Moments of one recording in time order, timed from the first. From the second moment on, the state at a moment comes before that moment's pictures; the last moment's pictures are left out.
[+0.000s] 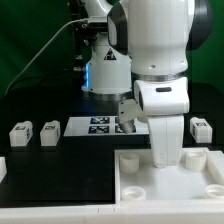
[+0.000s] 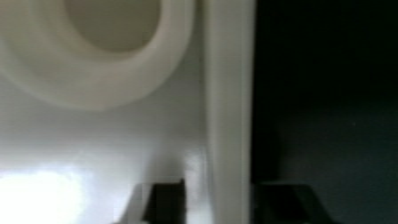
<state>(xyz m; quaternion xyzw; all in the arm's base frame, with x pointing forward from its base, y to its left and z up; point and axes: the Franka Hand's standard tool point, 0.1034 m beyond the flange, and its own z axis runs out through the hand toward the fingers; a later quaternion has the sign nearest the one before) 0.496 0.066 0.005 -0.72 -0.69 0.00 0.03</state>
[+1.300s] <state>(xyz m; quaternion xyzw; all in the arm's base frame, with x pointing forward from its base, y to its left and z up) 0.497 0.066 0.006 -0.72 -0.69 0.00 0.03</state>
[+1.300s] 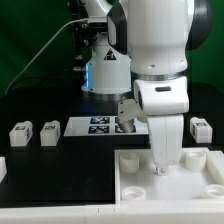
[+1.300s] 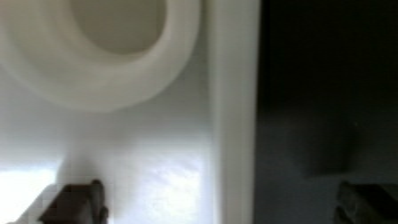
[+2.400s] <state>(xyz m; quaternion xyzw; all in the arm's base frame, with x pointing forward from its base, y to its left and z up) 0.458 0.160 0.046 -0.99 -0.16 0.01 0.05</state>
